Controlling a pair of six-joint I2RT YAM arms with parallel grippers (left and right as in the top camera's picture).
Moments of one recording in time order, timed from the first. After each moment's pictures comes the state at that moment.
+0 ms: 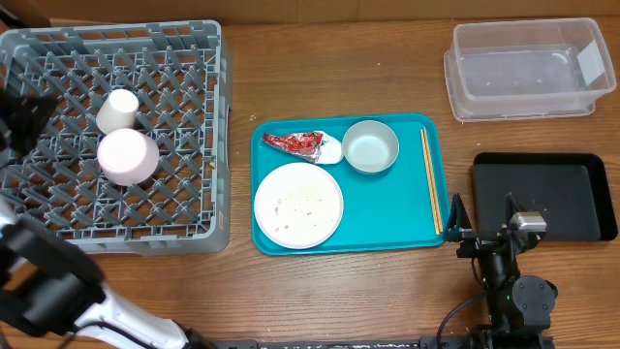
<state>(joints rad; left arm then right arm) 0.74 1.97 1.85 -0.89 0.86 -0.34 0.00 0.01 0.02 -0.04 -0.06 0.17</state>
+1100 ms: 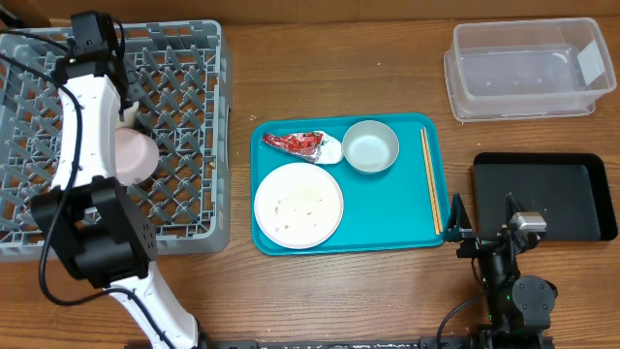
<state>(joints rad) 0.24 2.07 1.85 -0.89 -0.32 -0.27 0.00 0.01 0.02 -0.04 -0.06 0.18</state>
